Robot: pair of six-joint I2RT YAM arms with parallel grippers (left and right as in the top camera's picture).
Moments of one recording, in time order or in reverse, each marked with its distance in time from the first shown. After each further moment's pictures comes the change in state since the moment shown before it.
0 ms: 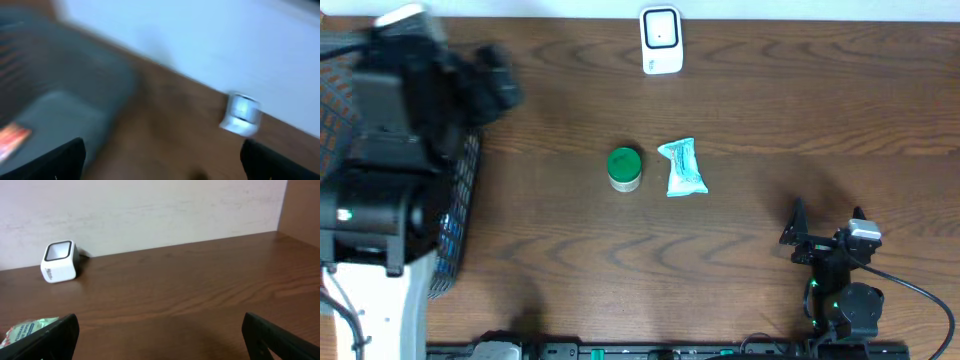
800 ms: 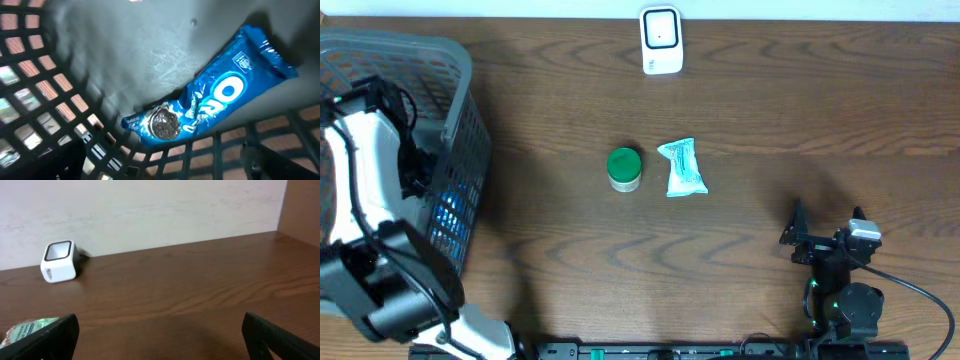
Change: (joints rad) left arm 0.467 0.526 -0.227 -0.332 -0.041 0.048; right arm 0.000 0.000 0.000 0.000 0.000 0.000
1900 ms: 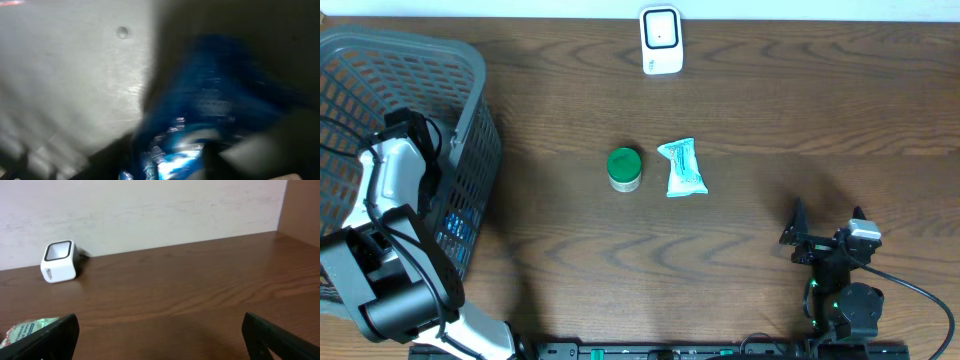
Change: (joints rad) left arm -0.003 0.018 -0.315 0.366 0.140 0.147; right arm 0.000 0.000 0.000 0.000 0.000 0.000
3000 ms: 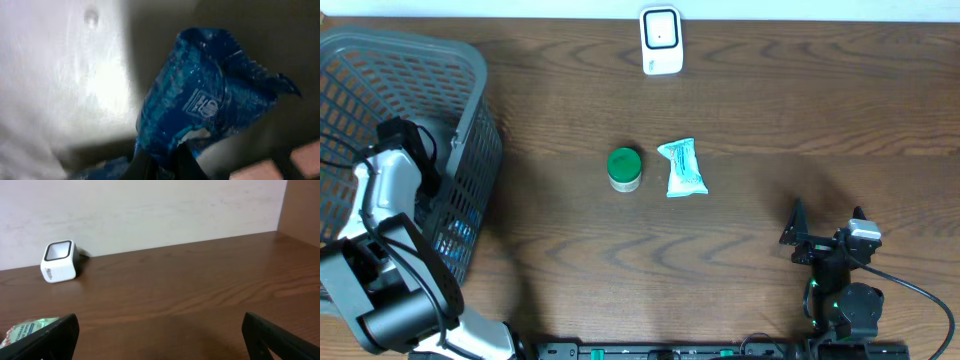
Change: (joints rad) left arm 0.053 -0.038 -0.037 0.010 0.163 -0.003; right arm 0.000 0.000 0.000 0.000 0.000 0.000
